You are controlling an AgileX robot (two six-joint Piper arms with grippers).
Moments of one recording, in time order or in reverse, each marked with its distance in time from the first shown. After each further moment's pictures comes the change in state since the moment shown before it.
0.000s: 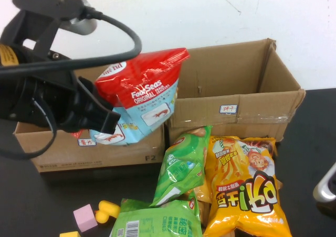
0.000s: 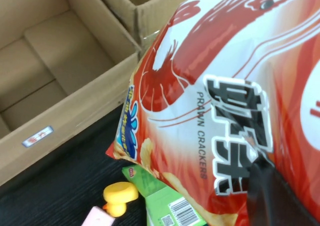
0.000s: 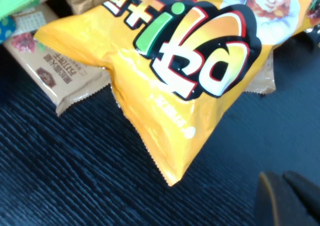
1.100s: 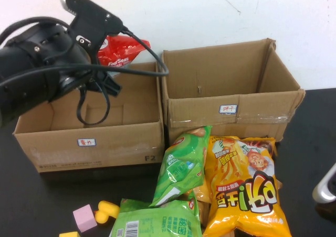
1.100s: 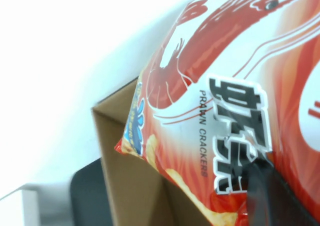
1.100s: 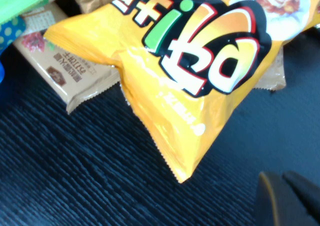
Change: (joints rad) right arm 0.000 0.000 0.000 0.028 0.019 -0.010; left arm 0.020 0.401 -0.006 0.925 -0.310 -0.522
